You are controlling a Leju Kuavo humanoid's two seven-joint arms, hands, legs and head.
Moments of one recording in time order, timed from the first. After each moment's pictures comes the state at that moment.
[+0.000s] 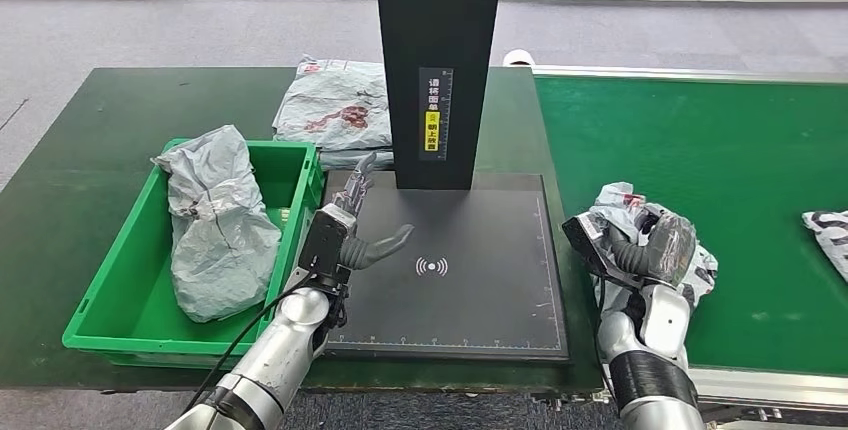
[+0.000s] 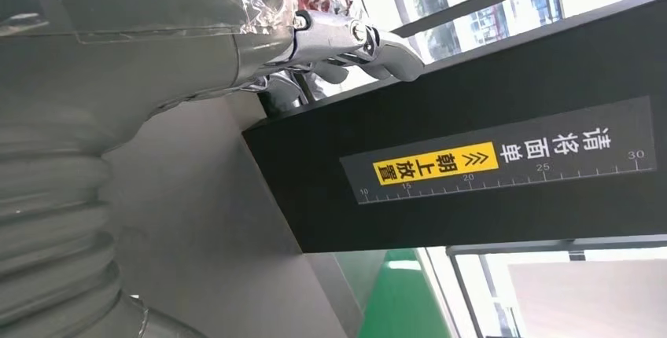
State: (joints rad) left arm -0.48 -0.24 -0.34 -0.80 -0.10 0.07 -0.55; right arm -0.36 0.02 -0.25 -0.88 1.29 -0.70 -0.18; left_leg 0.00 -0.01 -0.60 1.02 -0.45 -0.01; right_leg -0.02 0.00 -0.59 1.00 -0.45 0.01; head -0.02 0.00
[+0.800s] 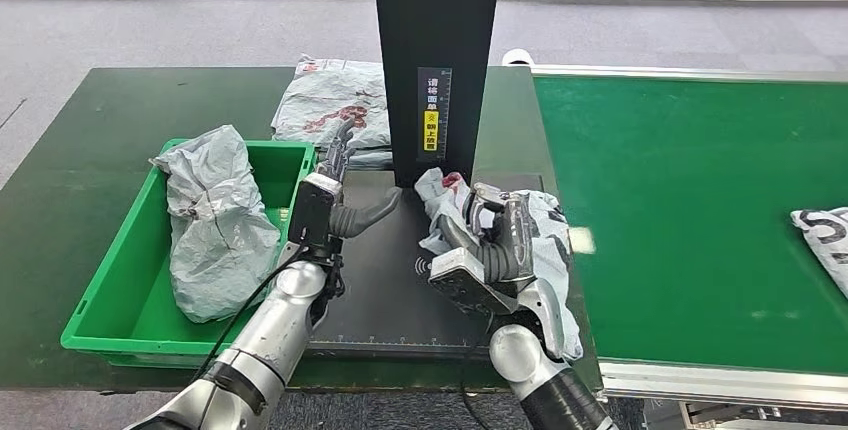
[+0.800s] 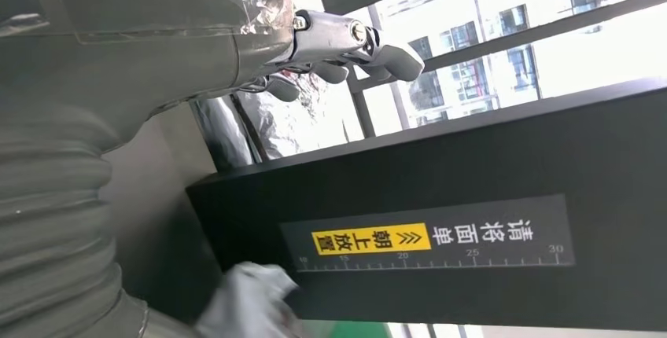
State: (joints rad) left arm -0.57 -0.26 -0.30 -0.77 -0.06 0.14 -0.56; right arm -0.27 0.10 0.48 -1.26 0.58 -0.49 -0.38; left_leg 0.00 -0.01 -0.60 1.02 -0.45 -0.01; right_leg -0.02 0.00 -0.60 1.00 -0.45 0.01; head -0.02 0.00
